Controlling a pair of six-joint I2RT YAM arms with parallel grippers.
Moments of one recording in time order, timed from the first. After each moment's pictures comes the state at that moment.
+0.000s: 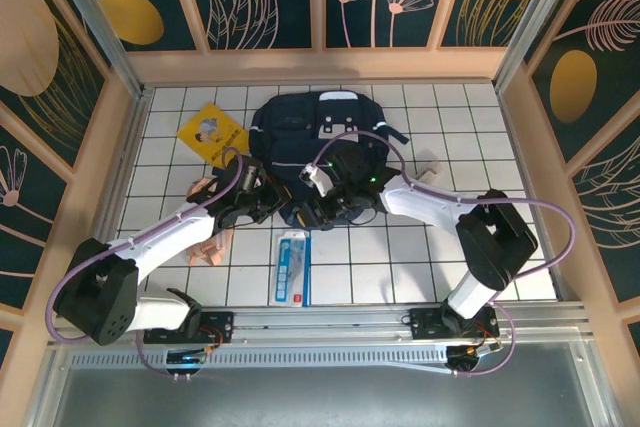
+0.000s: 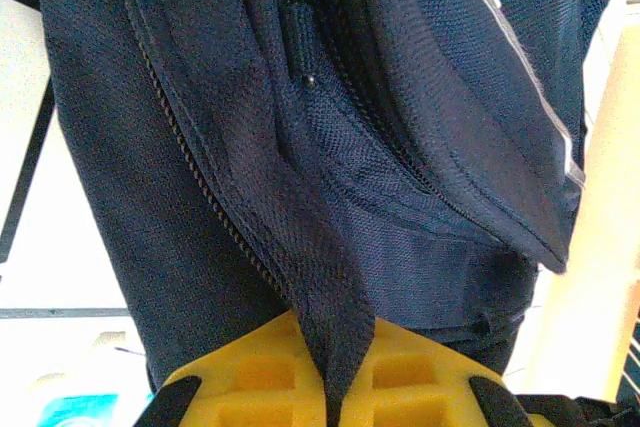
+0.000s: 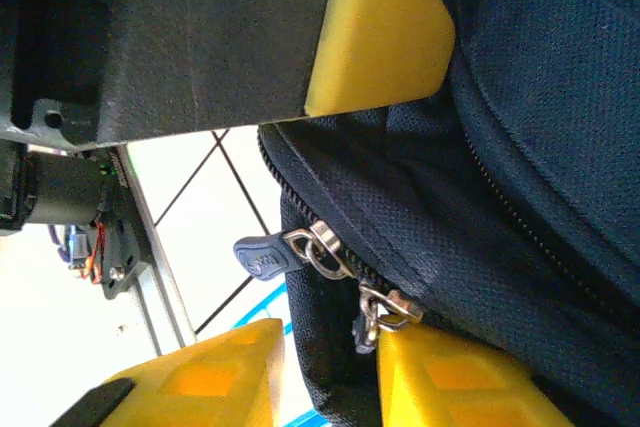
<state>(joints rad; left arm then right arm) -0.55 1.32 0.73 -0.18 0.27 -1.16 0.78 1.63 1.05 -0.33 -0.63 0.20</state>
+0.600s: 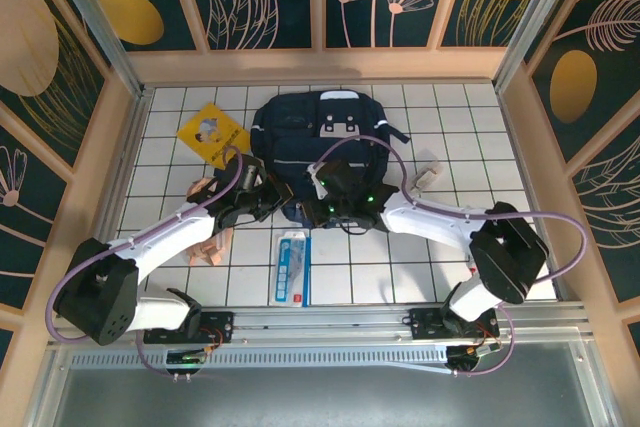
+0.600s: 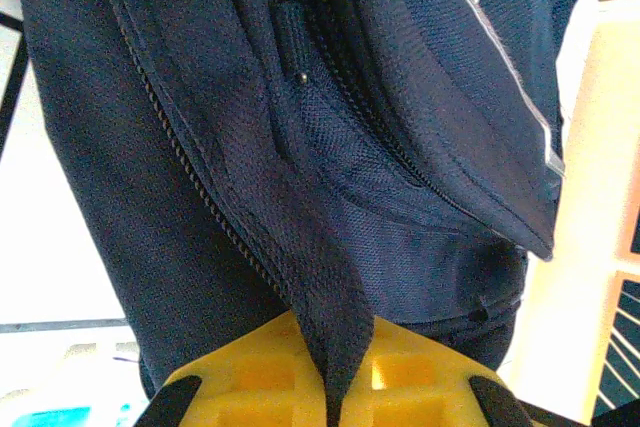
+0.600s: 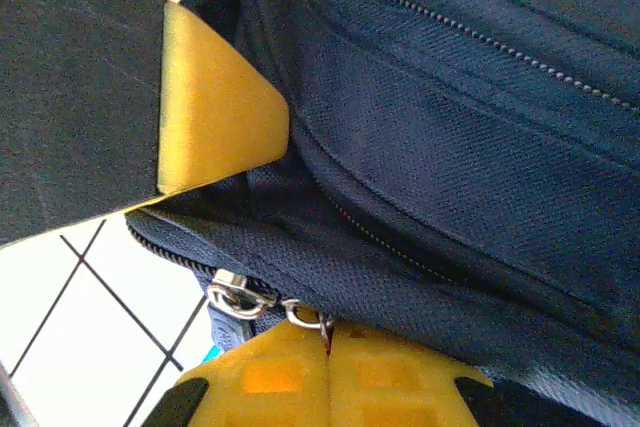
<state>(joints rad) -0.55 1.32 0.73 -0.14 0.28 -1.16 0.92 1.54 0.97 -0.23 -0.08 0.43</state>
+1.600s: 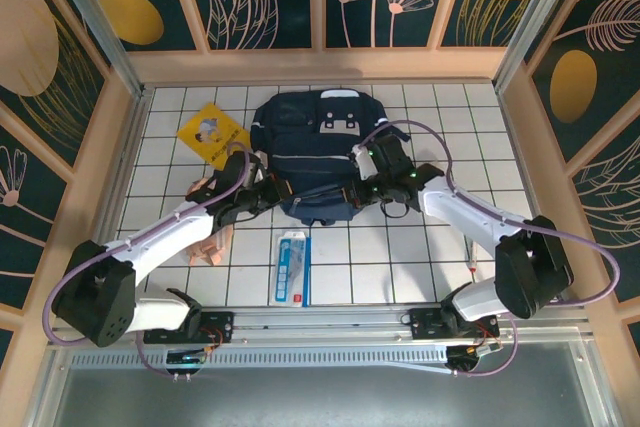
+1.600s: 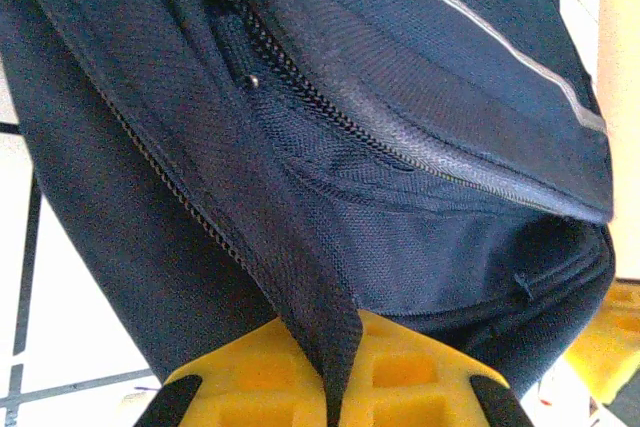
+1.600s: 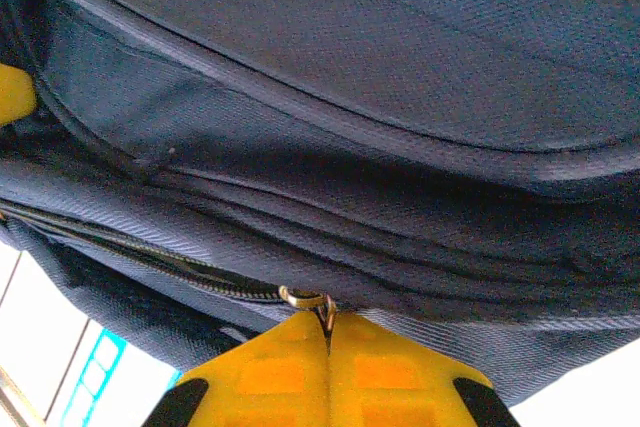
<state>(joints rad) -0.54 1.31 0.76 -0.18 0.23 -0.91 0.58 1.41 0.95 -0.45 -0.30 0.25</state>
